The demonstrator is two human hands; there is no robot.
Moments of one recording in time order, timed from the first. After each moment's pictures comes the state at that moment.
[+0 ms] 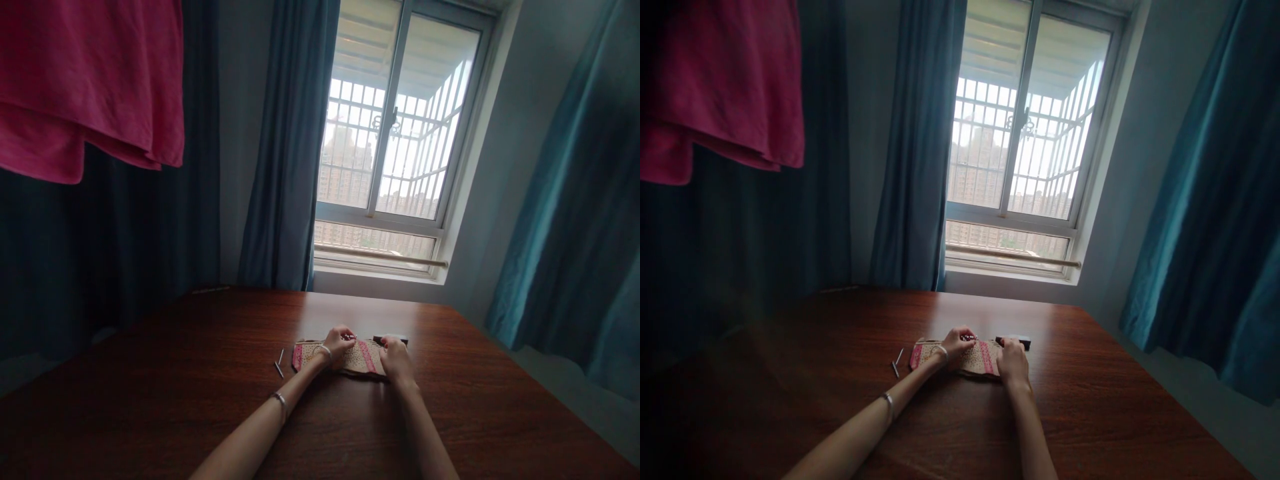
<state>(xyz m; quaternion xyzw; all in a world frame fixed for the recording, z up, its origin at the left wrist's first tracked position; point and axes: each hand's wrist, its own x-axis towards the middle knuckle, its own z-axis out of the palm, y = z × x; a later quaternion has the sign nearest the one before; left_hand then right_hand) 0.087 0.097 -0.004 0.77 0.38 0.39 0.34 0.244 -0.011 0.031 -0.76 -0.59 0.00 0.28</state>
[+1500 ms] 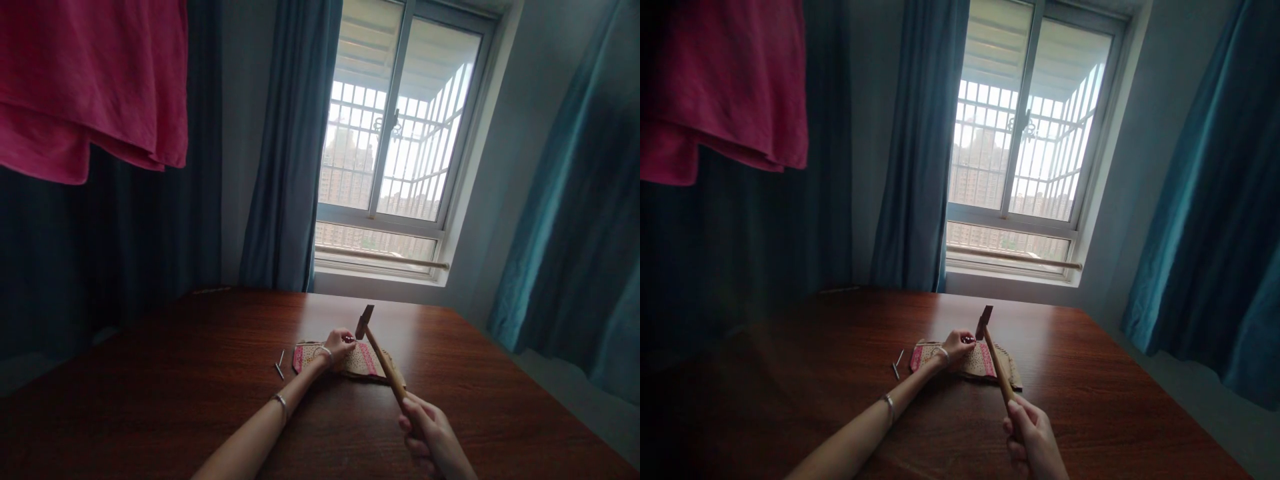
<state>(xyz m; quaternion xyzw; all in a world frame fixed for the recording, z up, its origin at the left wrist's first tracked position) 0.089 0.100 -0.013 0.76 0.39 0.40 0.33 0.223 -0.147 0.050 -0.51 -0.33 0.56 0.56</state>
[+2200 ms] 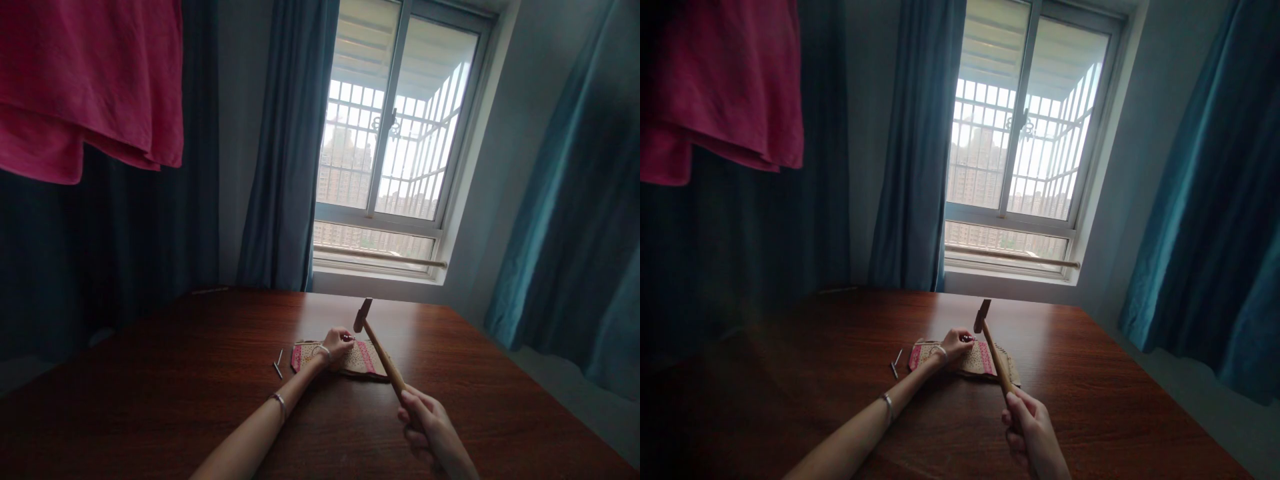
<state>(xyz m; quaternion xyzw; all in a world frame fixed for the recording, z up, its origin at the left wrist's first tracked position) 0.088 0.098 -0.009 0.75 0.39 0.40 0.35 0.223 -0.149 0.060 -0.50 -0.34 0.56 0.56</state>
